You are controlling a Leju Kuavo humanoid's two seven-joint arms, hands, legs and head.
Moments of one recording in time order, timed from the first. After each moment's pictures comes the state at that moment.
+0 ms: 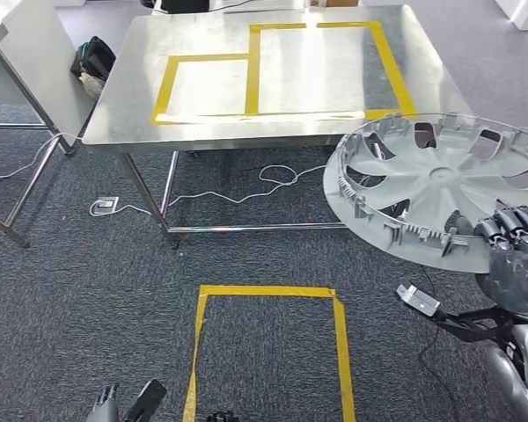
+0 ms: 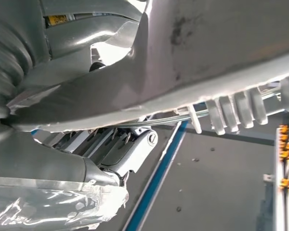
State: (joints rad) left arm -0.06 -0.14 0.60 -0.22 -1.29 0.69 -0.25; right arm -0.08 -0.61 0.13 -1.85 1.42 -0.68 0.03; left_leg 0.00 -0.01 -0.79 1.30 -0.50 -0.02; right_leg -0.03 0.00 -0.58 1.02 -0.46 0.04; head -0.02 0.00
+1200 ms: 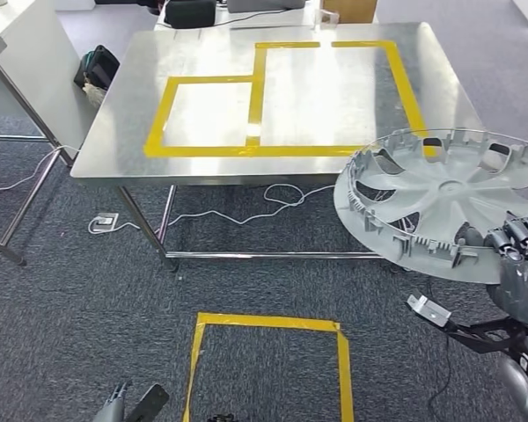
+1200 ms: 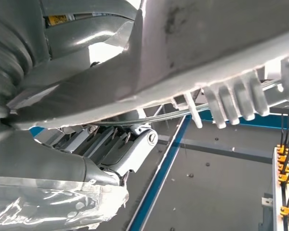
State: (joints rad) left arm -0.05 -0.12 0.63 -0.21 -1.26 0.58 -0.44; right arm -0.04 -0.62 0.09 -1.85 1.38 -0.68 -0.02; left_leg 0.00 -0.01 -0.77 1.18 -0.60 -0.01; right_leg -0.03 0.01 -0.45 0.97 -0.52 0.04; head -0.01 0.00
